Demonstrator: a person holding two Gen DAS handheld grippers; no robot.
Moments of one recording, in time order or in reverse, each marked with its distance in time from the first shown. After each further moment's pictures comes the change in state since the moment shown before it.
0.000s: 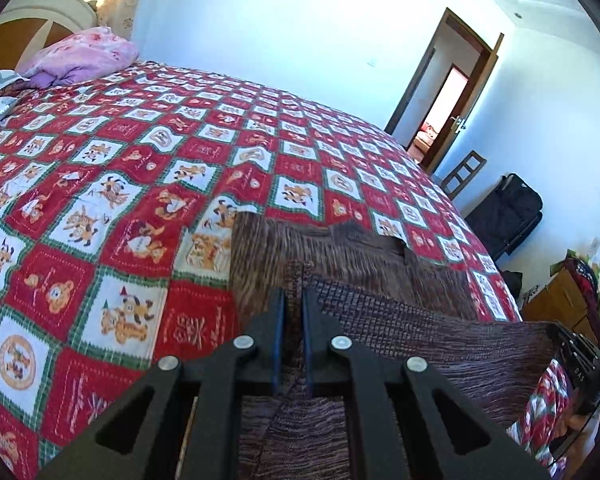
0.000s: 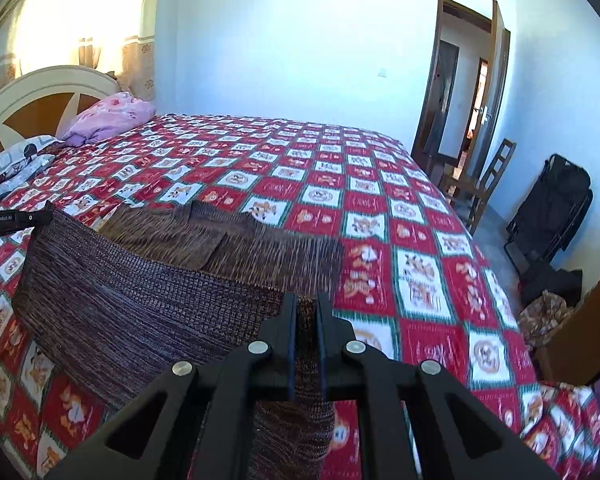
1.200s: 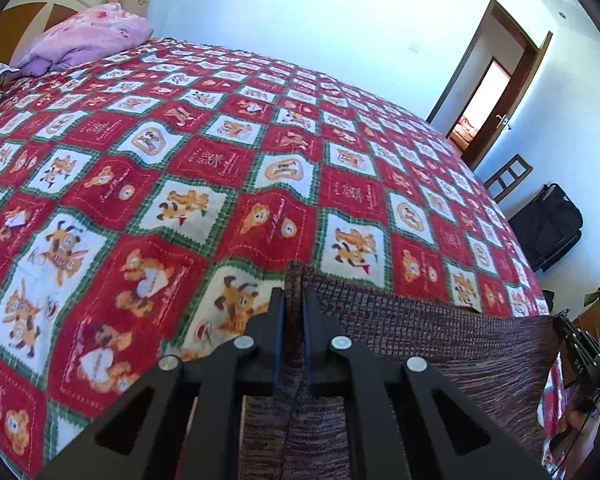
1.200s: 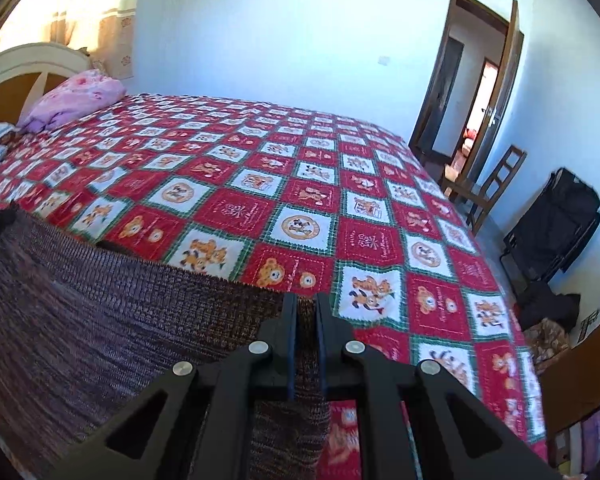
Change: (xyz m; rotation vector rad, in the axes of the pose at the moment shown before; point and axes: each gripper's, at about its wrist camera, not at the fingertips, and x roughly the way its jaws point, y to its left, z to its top) left arm 0.134 0.029 0.083 -0.053 0.077 0.106; right arm 0.190 -0.018 0.080 -0.015 0.074 -0.058
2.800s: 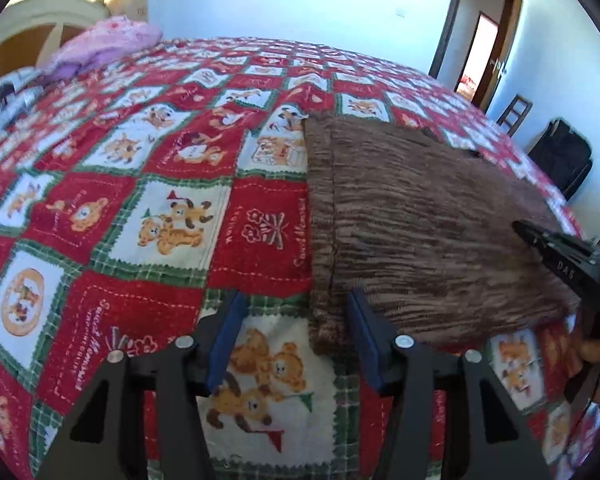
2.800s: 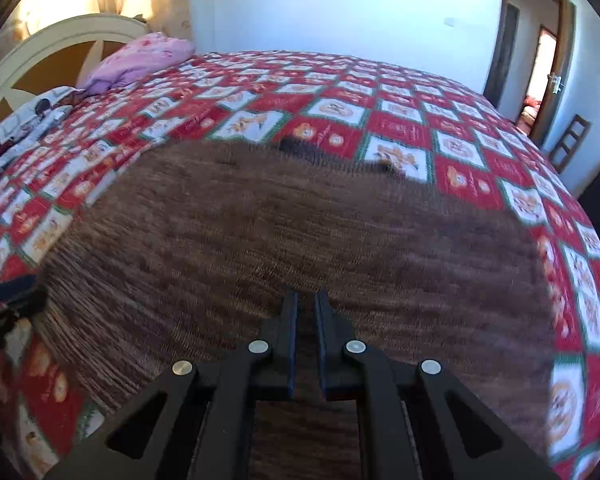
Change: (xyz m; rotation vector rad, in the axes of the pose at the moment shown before) left arm -0.084 0.024 -0.166 0.173 0.029 0.139; right arm -0.035 0.154 -0.088 -0.028 0.085 0.197
